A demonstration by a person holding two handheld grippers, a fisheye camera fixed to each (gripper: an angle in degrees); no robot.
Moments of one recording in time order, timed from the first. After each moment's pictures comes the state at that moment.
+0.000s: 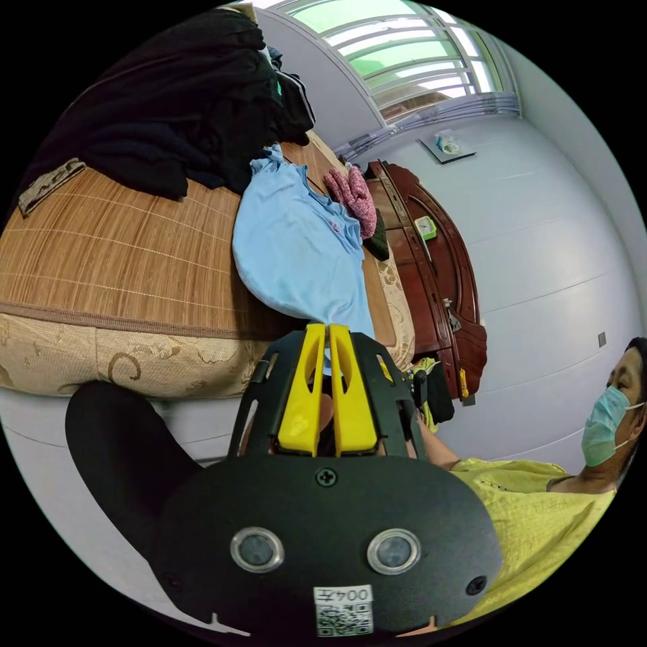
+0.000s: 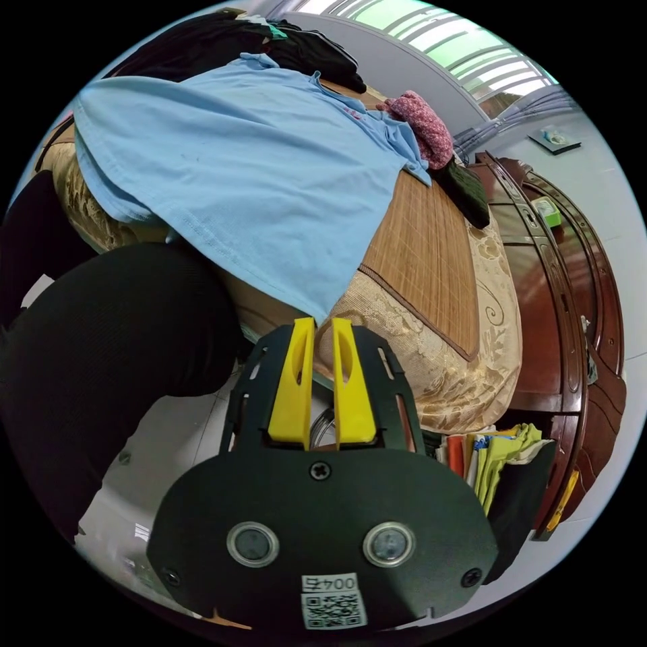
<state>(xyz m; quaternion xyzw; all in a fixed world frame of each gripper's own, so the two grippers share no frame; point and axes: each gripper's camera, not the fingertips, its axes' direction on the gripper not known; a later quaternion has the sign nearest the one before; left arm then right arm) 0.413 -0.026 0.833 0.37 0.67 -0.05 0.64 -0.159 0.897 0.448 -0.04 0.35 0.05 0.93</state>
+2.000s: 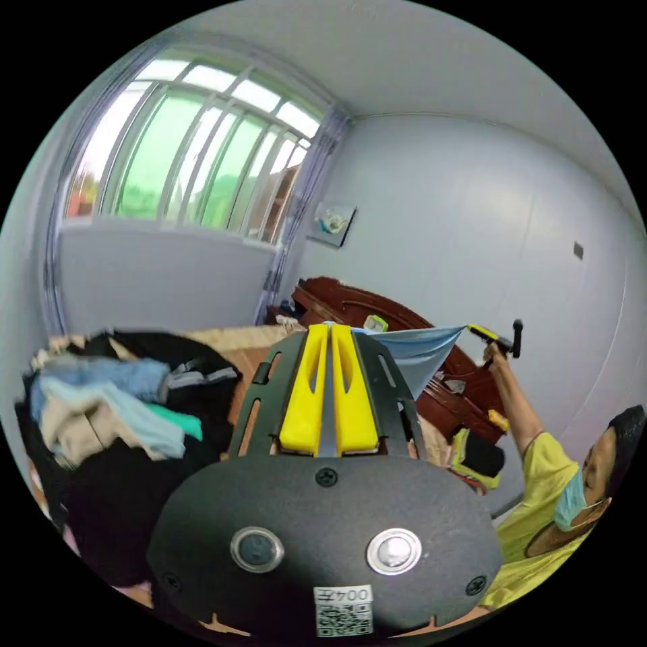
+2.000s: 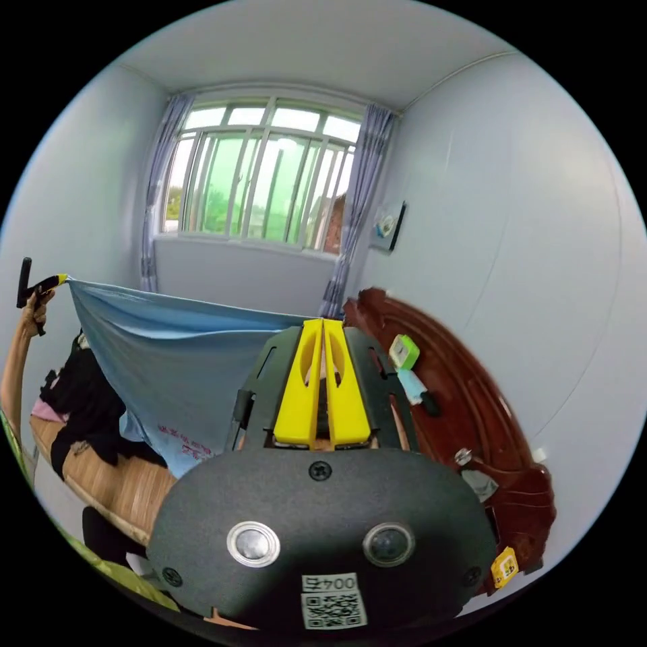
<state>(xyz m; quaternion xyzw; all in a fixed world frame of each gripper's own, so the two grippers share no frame) -0.085 0.026 0.401 0.73 0.40 0.04 0.55 -0.194 0.747 -0.322 0.40 0.39 0.16 0.81</state>
